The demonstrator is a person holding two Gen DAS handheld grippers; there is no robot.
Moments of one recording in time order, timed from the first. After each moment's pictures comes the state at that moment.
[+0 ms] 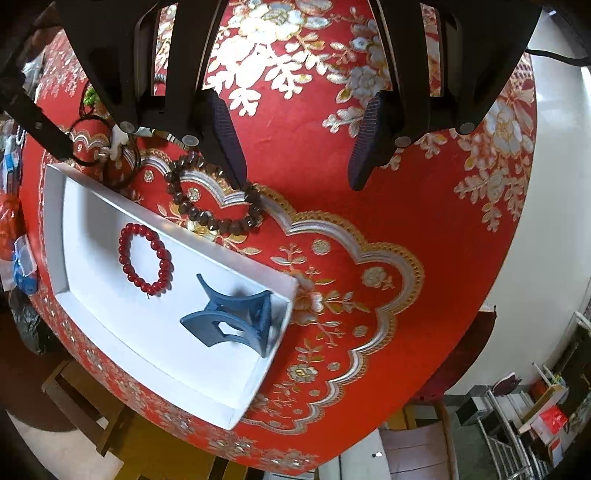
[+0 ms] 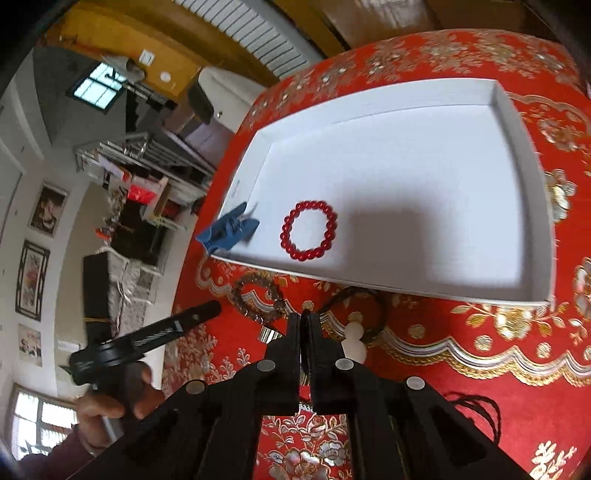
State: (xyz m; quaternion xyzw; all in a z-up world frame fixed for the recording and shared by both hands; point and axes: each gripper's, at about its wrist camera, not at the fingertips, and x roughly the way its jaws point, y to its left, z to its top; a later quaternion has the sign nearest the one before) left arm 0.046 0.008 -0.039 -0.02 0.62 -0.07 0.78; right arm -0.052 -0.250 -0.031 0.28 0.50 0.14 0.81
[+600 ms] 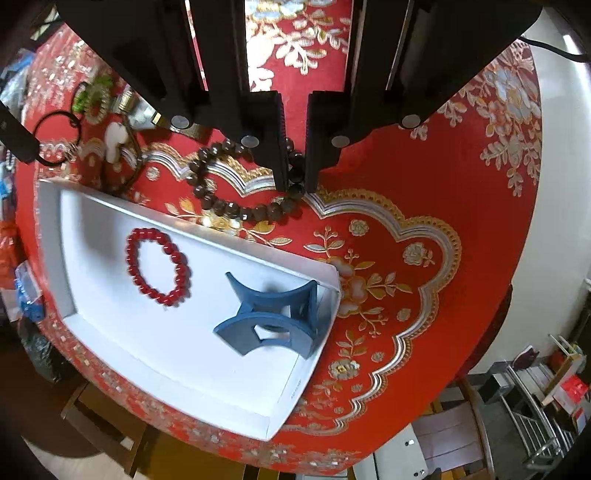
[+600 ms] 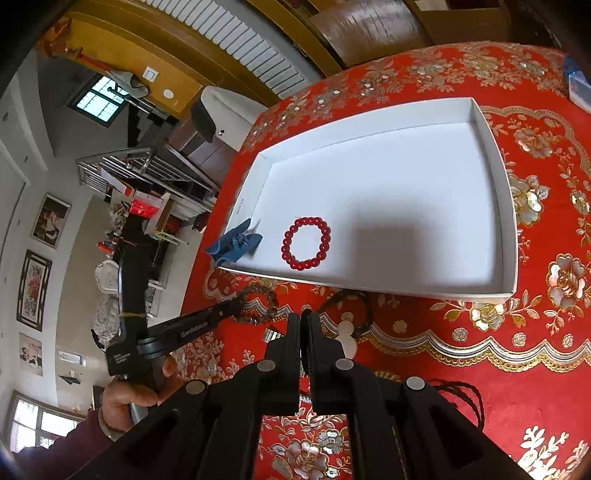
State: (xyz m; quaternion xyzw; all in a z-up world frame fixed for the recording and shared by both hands) left arm 0.050 -0.008 -0.041 0.02 0.60 -0.11 0.79; right arm -0.066 -0.261 -0.013 0.29 0.47 0.14 0.82
